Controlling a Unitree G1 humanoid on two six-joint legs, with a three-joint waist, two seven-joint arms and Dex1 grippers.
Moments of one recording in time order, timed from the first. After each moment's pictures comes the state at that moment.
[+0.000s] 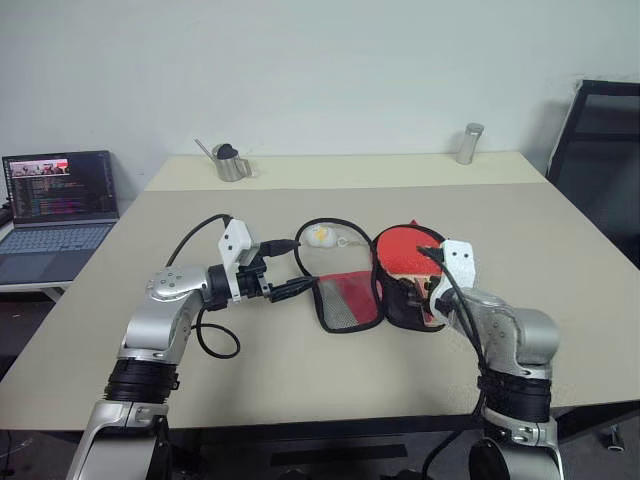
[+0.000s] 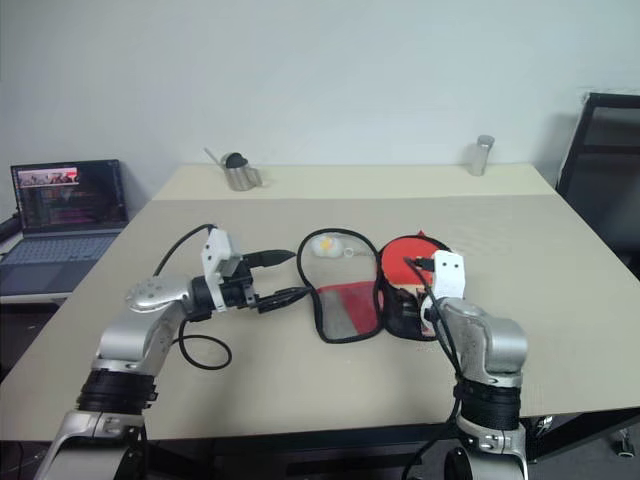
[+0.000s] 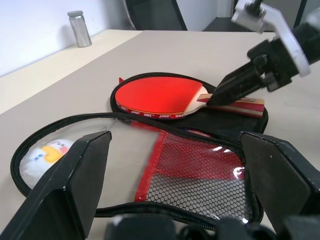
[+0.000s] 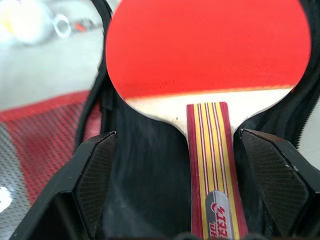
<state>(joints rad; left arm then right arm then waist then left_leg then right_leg) -0.59 0.59 0.03 0.19 -0.37 0.21 -1.08 -0.62 0.00 -0.28 -0.28 0.27 1.36 -0.04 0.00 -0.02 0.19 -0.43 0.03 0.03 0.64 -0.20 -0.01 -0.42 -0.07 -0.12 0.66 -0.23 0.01</state>
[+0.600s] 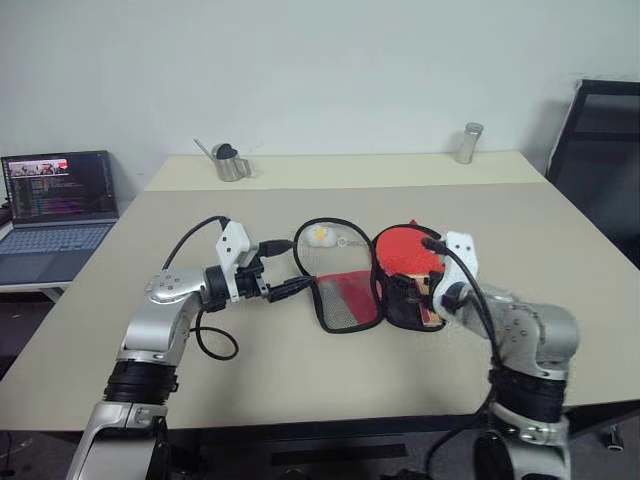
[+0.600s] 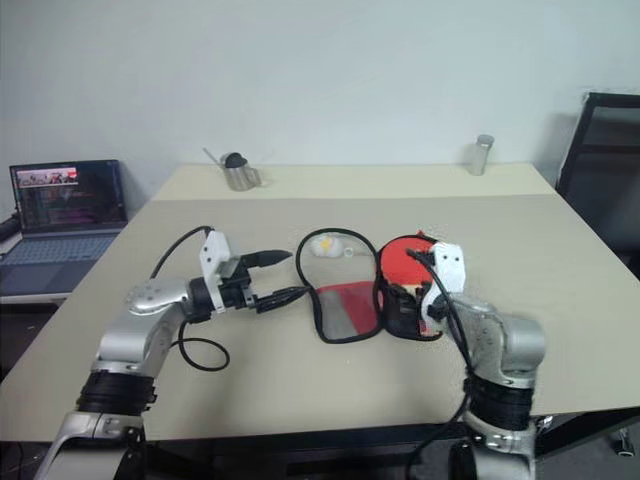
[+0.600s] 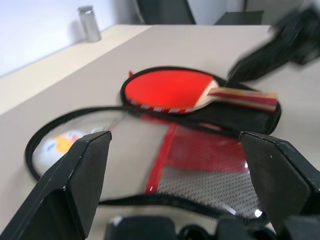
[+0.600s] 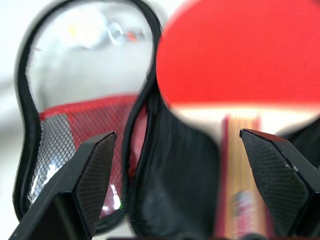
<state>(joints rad) -0.58 0.60 0.04 0.25 -0.34 0.16 -1.06 -0.64 -0.21 -0.23 -0.41 0.39 1.42 0.17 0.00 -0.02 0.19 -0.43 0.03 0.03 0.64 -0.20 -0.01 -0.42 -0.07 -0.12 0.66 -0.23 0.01</state>
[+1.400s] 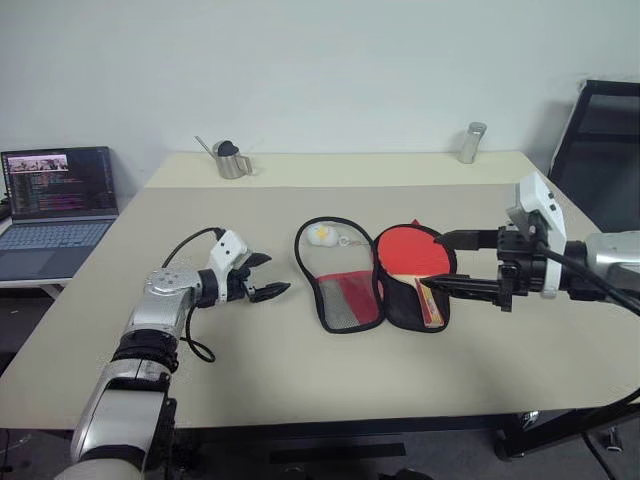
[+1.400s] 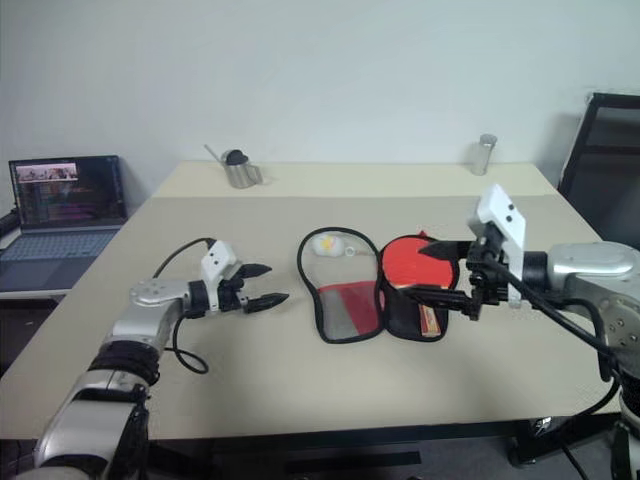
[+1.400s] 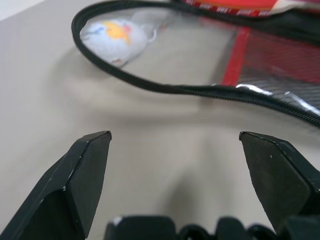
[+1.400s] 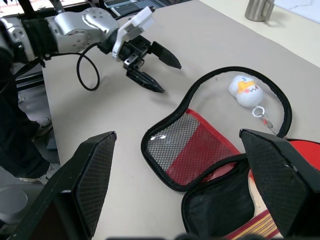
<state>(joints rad) -0.86 0.60 -0.04 0.96 -0.09 -0.11 -1.10 -0.65 -0.88 -0.21 -0.50 0.79 1.13 0.90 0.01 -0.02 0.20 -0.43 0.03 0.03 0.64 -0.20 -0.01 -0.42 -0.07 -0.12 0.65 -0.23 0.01</state>
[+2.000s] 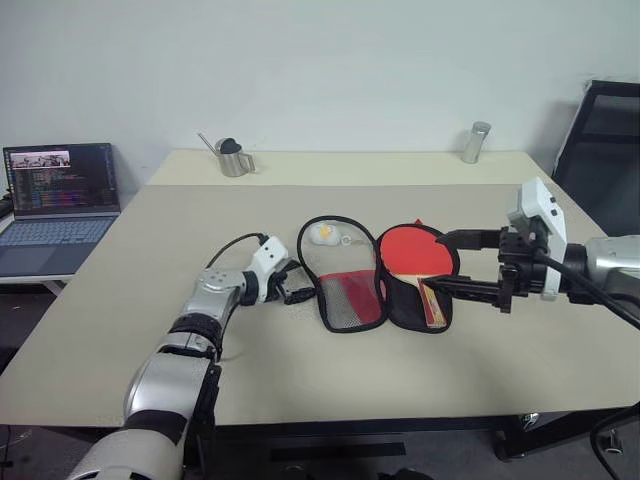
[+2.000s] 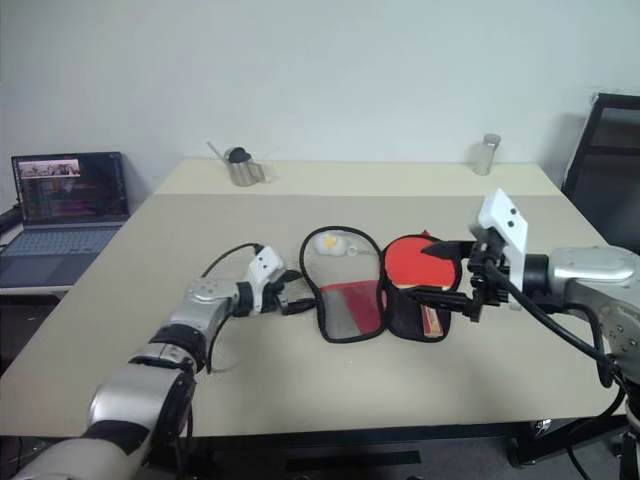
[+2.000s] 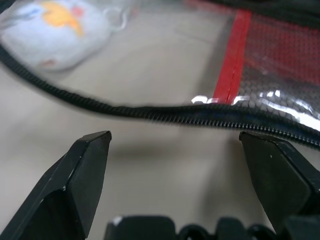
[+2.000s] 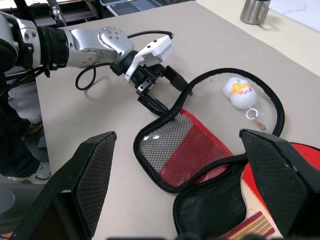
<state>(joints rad) -1.02 0.40 -0.06 1.25 0.03 -0.23 -0.99 -0.60 -0.91 -0.19 -0.50 0.79 1.04 0.87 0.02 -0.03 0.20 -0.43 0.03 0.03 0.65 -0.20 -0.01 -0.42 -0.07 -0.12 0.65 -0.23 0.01</state>
